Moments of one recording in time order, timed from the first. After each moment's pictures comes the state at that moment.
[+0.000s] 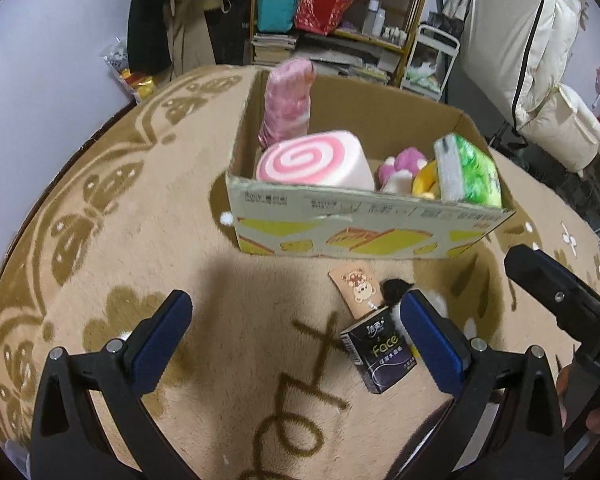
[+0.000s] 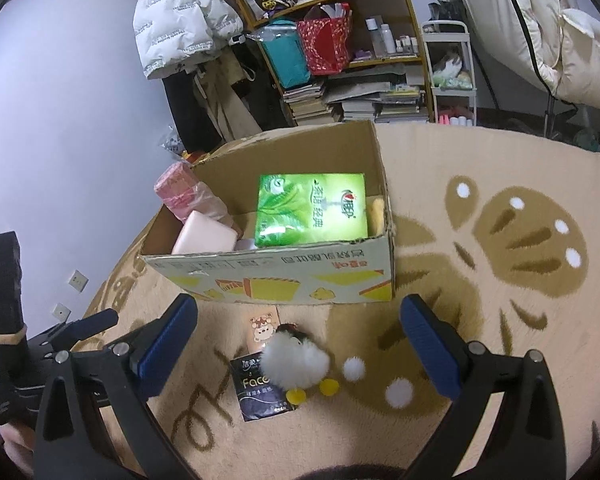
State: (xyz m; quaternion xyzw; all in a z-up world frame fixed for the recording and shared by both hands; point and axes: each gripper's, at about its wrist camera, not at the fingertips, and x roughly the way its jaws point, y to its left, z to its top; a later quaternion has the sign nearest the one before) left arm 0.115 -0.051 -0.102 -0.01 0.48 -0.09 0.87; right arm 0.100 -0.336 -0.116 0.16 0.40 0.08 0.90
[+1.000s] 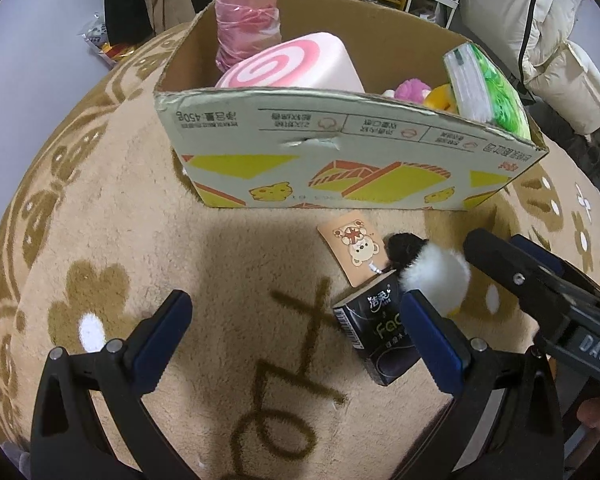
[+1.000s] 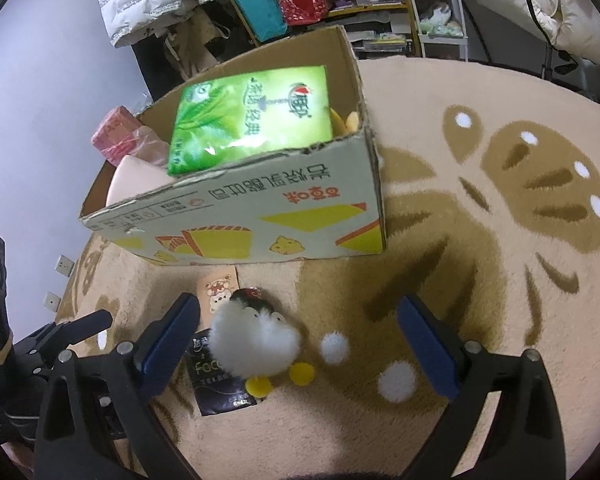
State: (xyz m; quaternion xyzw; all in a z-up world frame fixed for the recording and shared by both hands) left arm 0.125 -0.075 -0.152 0.03 0.54 -0.10 0.83; right arm 0.122 -0.339 -0.178 0.17 0.47 0.06 0.86
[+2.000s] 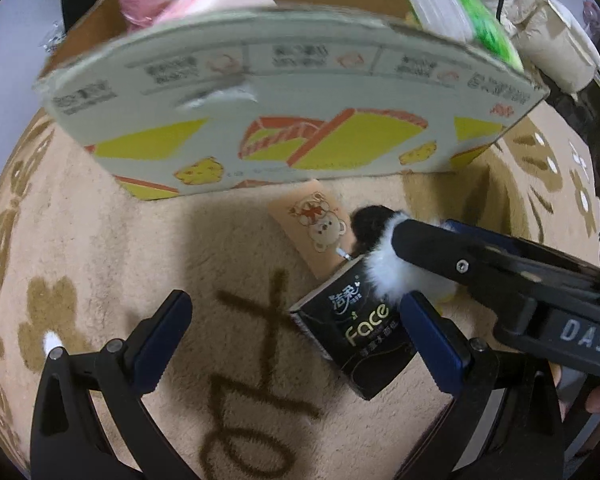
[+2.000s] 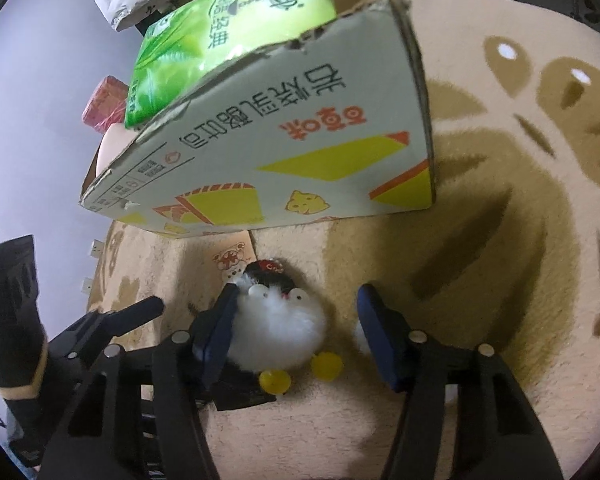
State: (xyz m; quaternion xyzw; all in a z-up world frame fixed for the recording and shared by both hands) left arm 0.134 -0.096 -0.187 0.06 0.57 -0.14 0.81; right arm 0.139 -0.334 -0.215 0.23 0.53 0.13 0.81
